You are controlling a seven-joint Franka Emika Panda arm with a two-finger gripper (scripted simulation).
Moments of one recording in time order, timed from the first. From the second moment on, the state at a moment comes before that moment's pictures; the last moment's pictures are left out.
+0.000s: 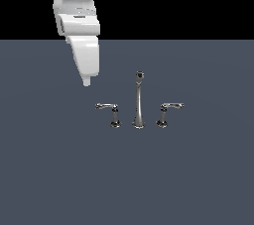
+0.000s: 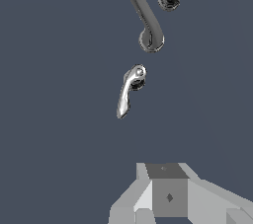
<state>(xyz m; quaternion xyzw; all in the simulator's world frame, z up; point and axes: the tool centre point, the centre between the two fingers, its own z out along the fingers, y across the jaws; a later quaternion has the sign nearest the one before) -0.068 0.112 0.186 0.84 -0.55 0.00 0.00</state>
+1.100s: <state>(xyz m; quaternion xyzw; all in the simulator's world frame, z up) 0.006 0.087 0.092 0.72 -0.70 0.00 0.00</state>
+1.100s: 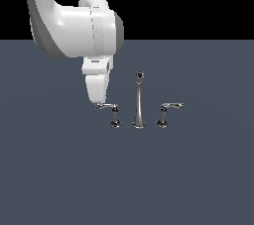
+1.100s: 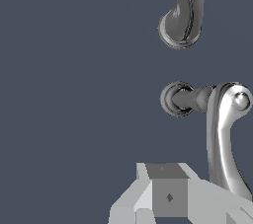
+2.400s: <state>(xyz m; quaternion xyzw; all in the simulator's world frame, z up) -0.027 0.104 0.085 0.71 -0.70 0.00 -0.01</state>
